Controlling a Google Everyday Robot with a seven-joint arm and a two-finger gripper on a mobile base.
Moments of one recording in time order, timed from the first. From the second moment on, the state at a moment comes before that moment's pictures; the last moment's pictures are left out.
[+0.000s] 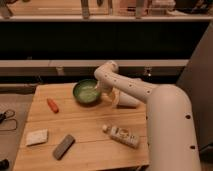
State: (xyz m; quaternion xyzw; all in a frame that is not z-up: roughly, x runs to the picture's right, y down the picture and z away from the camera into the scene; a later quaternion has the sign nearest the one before) arm 0.005 0.035 0.947 -0.20 -0.15 -0.47 0.85
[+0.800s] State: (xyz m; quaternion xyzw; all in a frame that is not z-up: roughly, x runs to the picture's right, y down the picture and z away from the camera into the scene) arm -0.012 0.053 0.967 -0.20 -0.16 -0.50 0.83
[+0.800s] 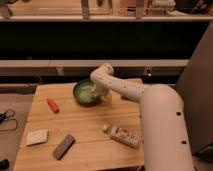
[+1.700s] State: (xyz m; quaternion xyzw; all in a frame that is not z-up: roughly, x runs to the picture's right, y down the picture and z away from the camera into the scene) arm -0.016 0.054 0.965 -0.20 -0.16 -0.52 0.82
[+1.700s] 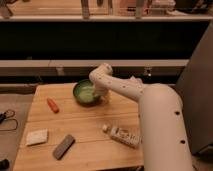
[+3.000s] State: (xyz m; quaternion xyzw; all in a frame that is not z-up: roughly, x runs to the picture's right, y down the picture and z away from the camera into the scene) arm -0.028 0.016 0.902 -0.19 -0.15 -0.56 0.79
